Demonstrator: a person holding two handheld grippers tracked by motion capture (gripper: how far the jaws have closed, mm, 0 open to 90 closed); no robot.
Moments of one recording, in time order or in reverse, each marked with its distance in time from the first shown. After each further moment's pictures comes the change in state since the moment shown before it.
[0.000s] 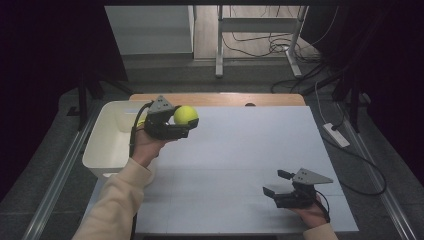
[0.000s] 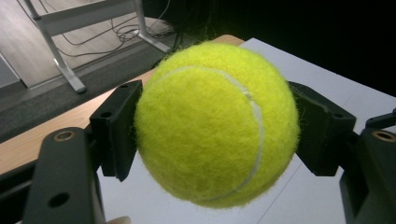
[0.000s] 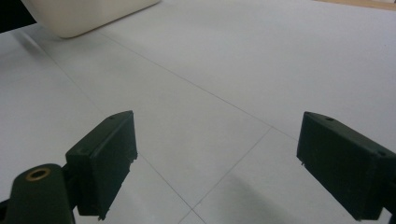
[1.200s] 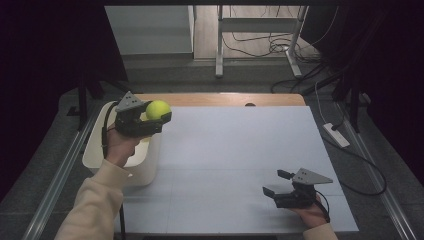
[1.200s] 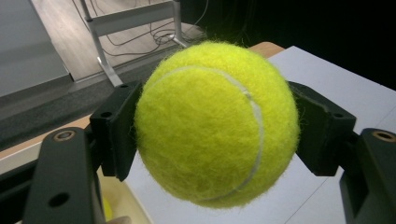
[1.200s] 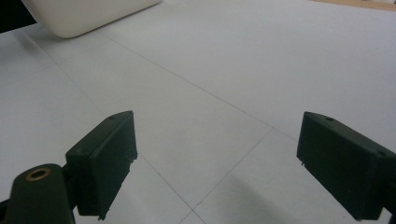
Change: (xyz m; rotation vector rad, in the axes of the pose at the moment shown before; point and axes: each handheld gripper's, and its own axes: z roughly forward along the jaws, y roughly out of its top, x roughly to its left) left arm 0.038 -0.013 -0.047 -0.026 0.127 -0.052; right arm 0.000 0.000 0.000 -0.001 -0.001 -0.001
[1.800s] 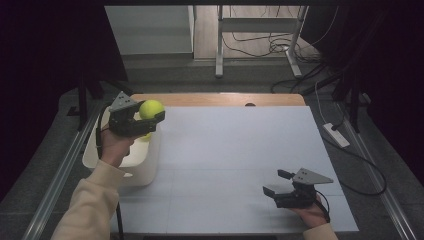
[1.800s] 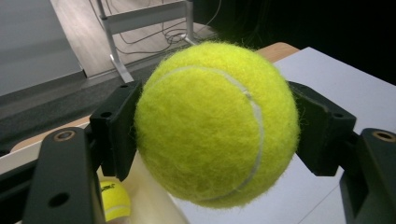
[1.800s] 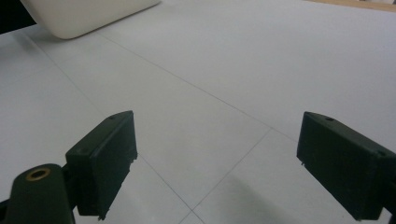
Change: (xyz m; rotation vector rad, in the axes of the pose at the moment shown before) left arm 0.013 -0.006 -0.005 -0.002 0.045 -0.027; right arm 0.000 0.000 0.000 -0.001 -0.001 0.001
